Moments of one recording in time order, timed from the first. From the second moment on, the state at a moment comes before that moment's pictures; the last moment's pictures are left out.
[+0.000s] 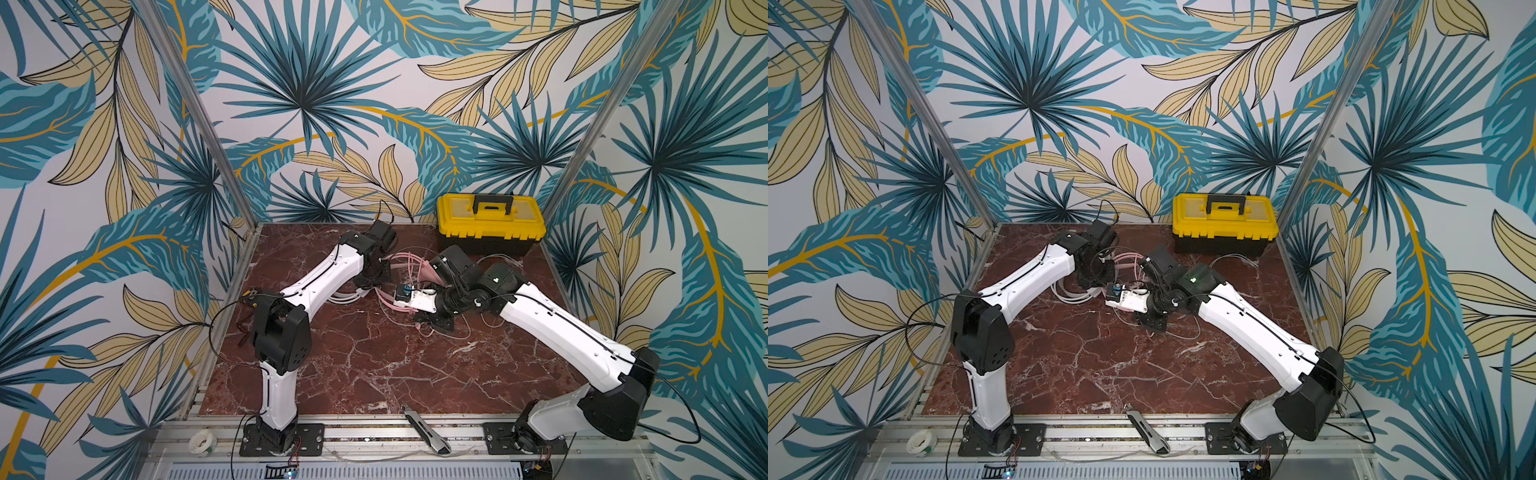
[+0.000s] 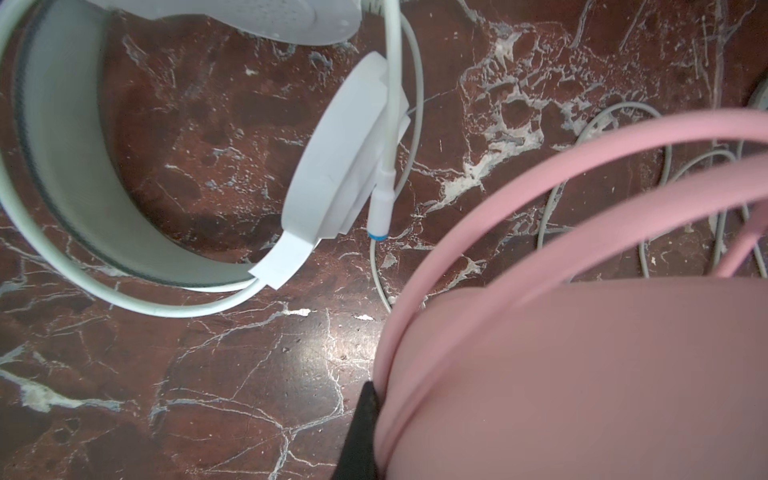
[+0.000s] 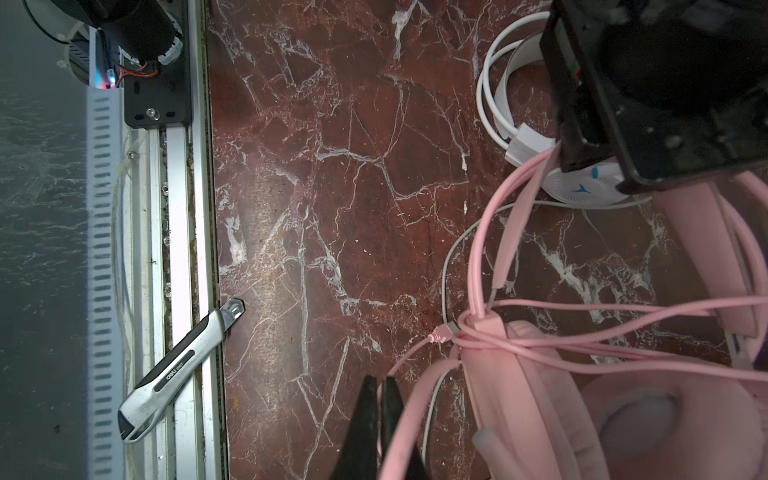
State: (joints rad) left arm -0.55 1.95 1.80 -1.09 -0.01 -0.60; right arm 0.73 1.46 1.48 -1.07 -0.27 -0.64
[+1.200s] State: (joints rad) left arm -0.63 1.93 1.78 -1.12 0.05 -0.20; right arm 0.62 1.47 1.40 -0.95 0.12 -0.80
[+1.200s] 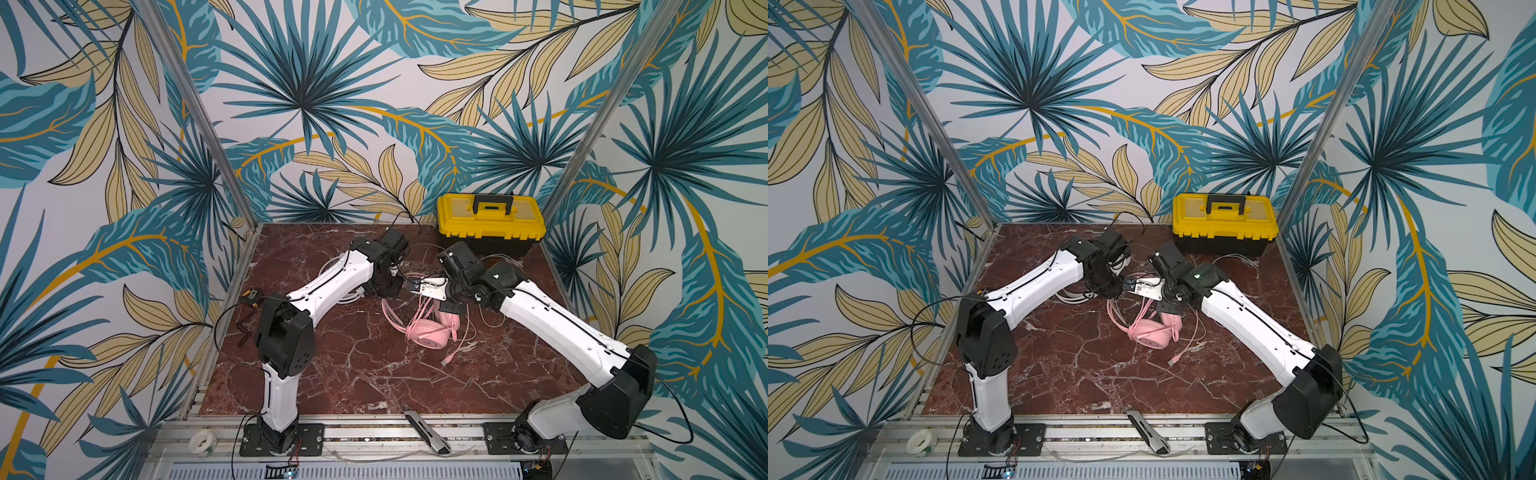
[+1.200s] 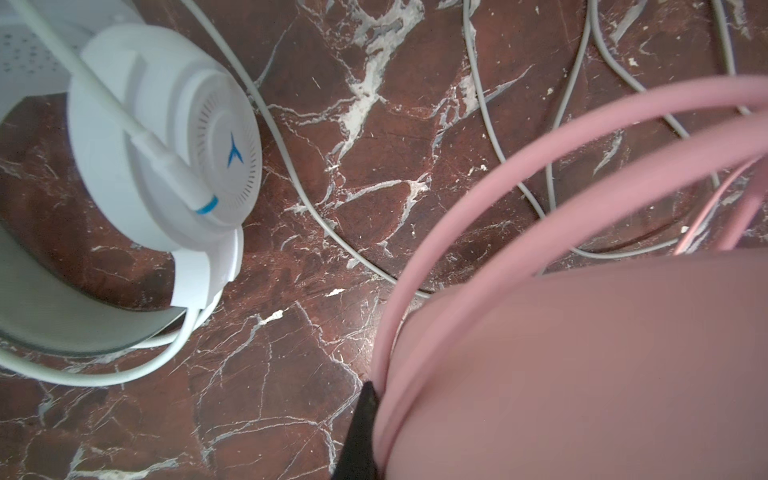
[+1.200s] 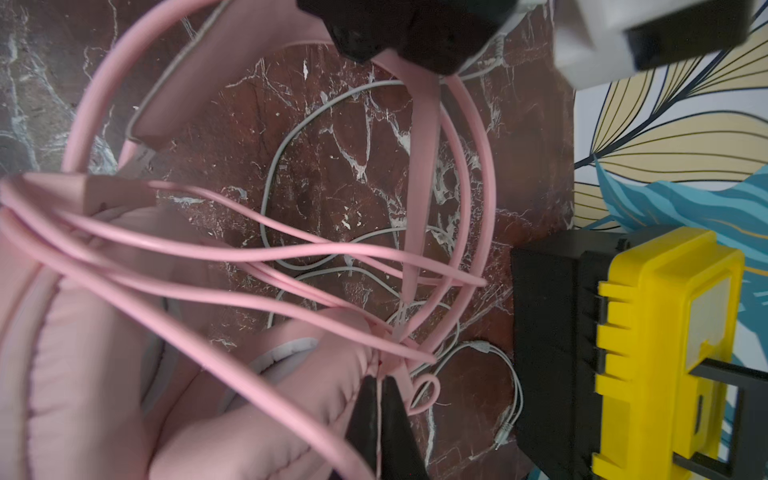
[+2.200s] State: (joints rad) left arm -0.55 1.79 1.64 -1.13 0.21 -0.12; right arm 0.38 1.51 1.24 -0.69 -0.23 -0.40
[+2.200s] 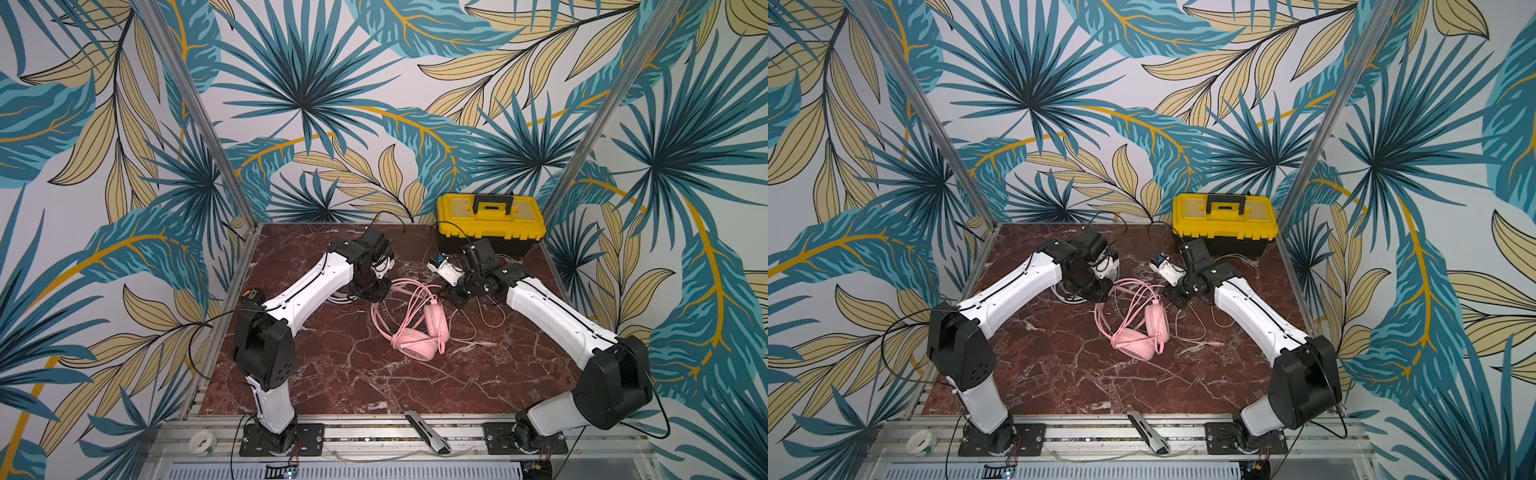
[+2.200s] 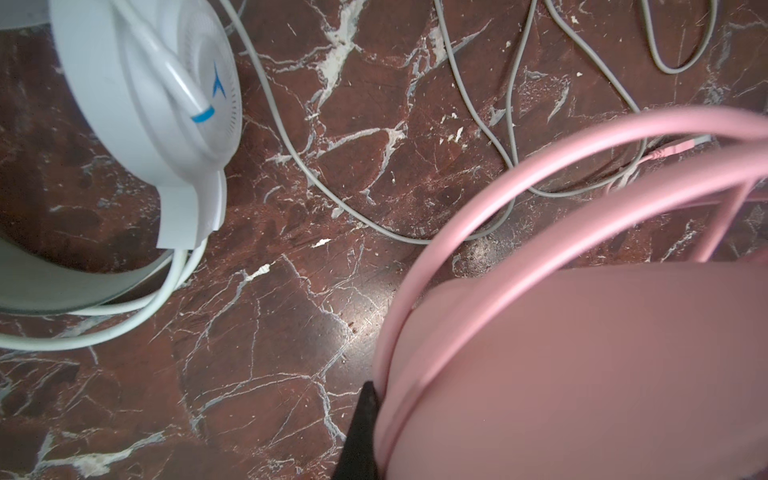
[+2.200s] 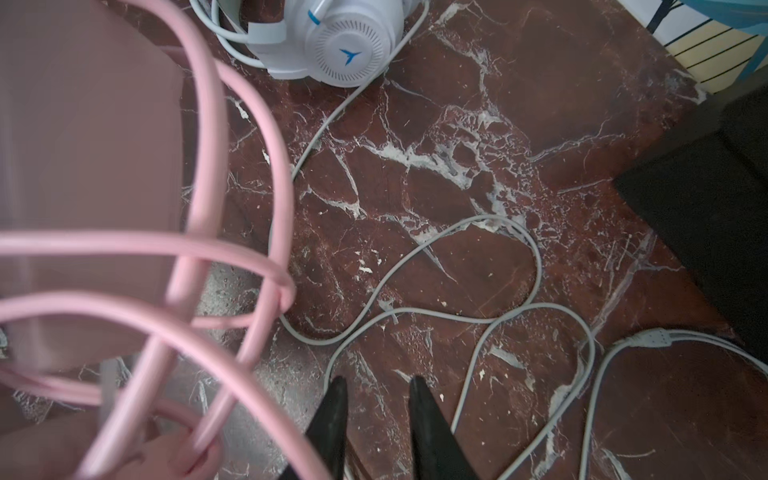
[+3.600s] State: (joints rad) left arm -0.42 1.63 1.41 -0.76 0.50 -0.46; right arm 0.36 1.64 0.87 -0.41 -0.38 0.18
